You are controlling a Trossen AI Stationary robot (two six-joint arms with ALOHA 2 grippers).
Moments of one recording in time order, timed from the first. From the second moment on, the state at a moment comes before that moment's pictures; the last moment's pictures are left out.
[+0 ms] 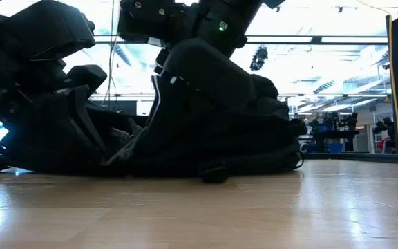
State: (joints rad) left arm -0.68 1.74 0.79 -0.08 -0.70 -0.29; right arm 0.35 2.22 1.70 -0.52 0.30 -0.11
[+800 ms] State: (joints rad) left arm -0.68 1.74 0.79 -0.07 -0.70 -0.29; right arm 0.44 2.24 1.69 -0.37 0.41 -0.30
